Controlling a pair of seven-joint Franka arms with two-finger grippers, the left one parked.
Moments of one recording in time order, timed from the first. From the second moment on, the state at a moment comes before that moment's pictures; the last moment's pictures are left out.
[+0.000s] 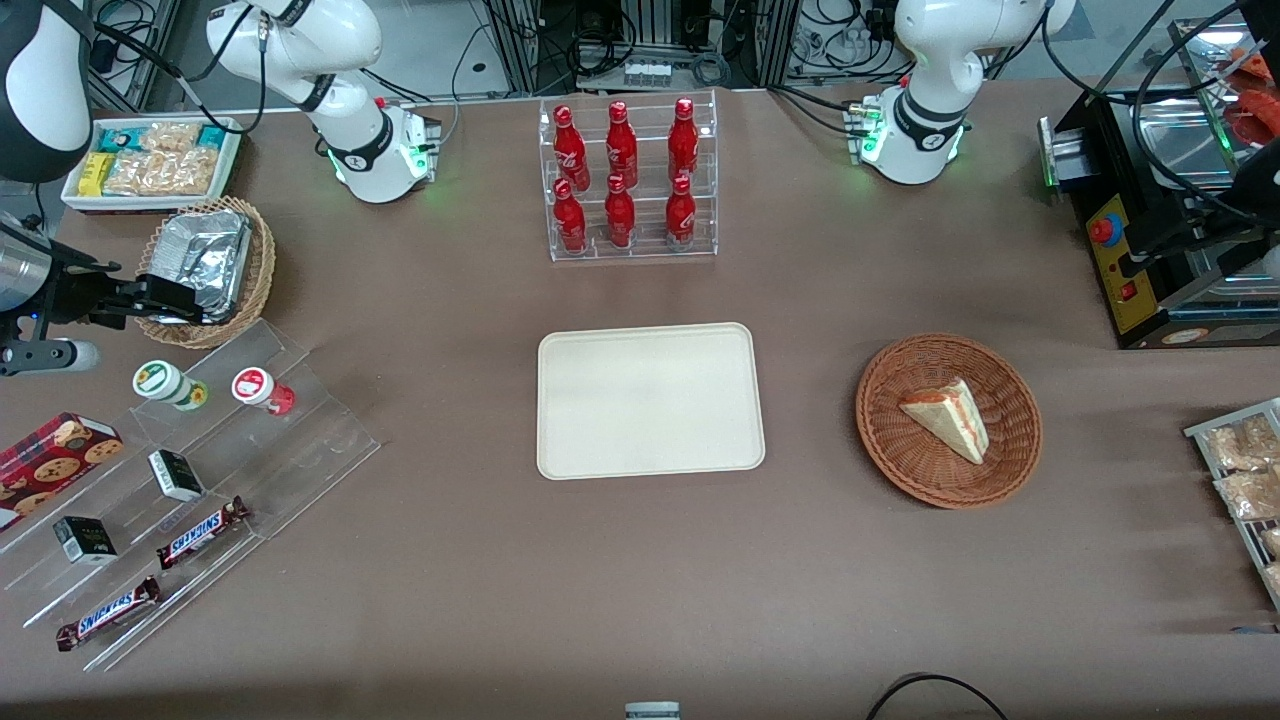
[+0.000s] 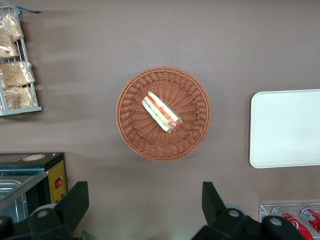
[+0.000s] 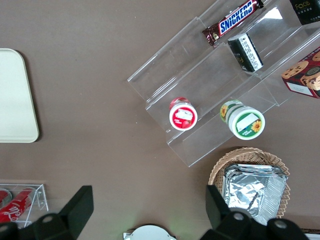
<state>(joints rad) 0.04 0.02 -0.11 -1.65 0.00 1.50 -0.08</state>
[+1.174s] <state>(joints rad) -0.12 -0.03 -0.15 -1.97 0.00 1.88 -0.80</state>
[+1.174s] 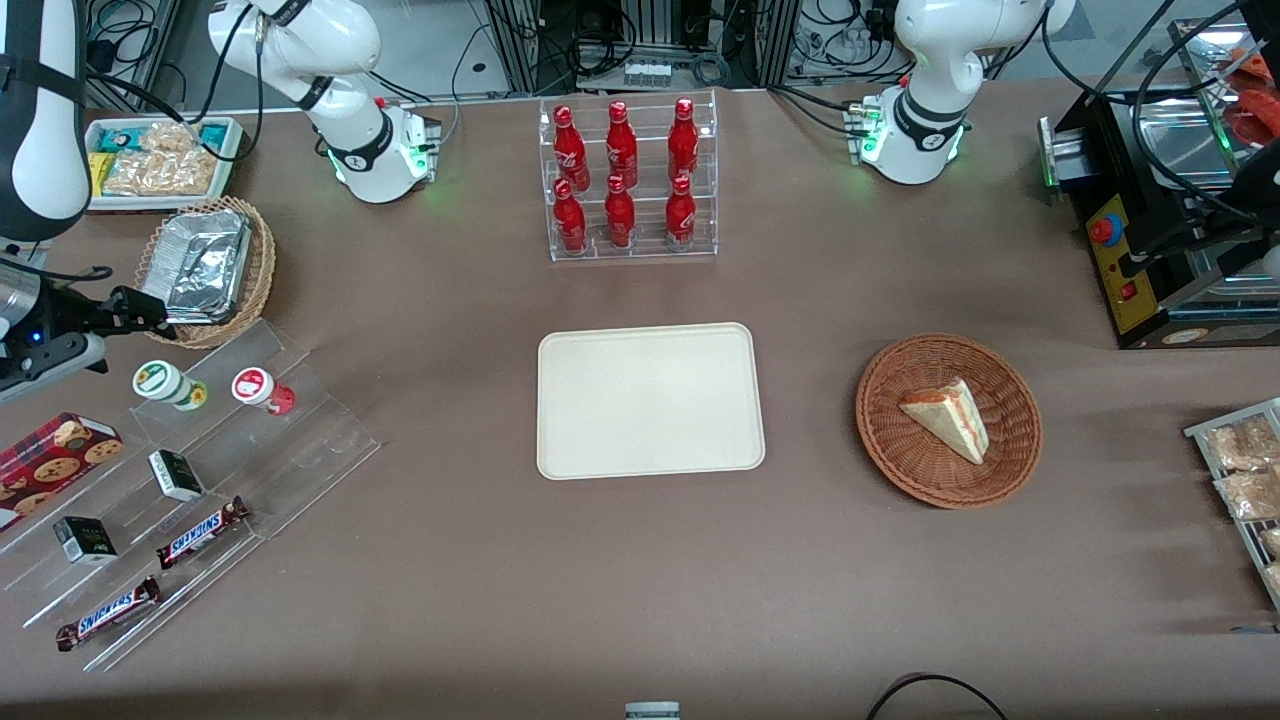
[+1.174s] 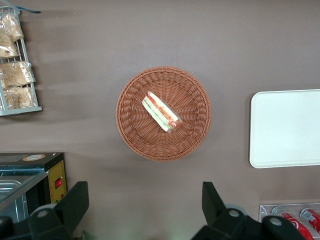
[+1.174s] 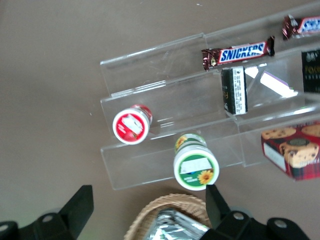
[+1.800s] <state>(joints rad) -0.16 -0.03 -0.15 -2.12 0.00 2.11 -1.06</state>
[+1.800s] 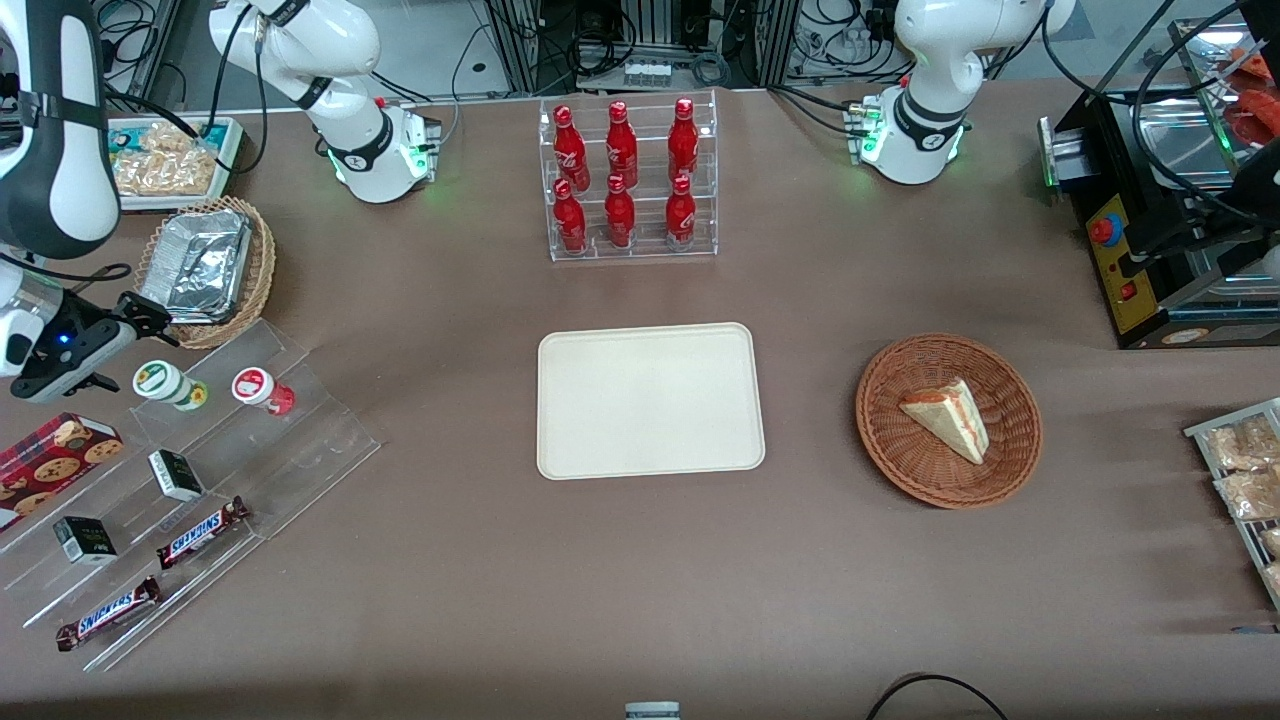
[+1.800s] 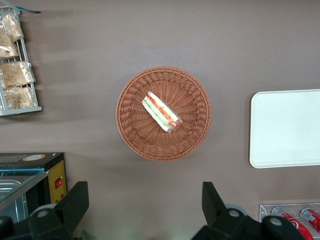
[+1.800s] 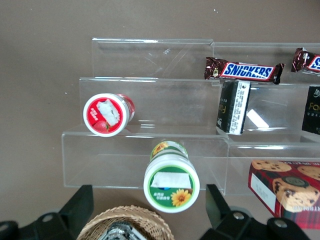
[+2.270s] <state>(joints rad) -0.19 -0.01 -0.15 -2.19 0.00 2.22 -1.13</state>
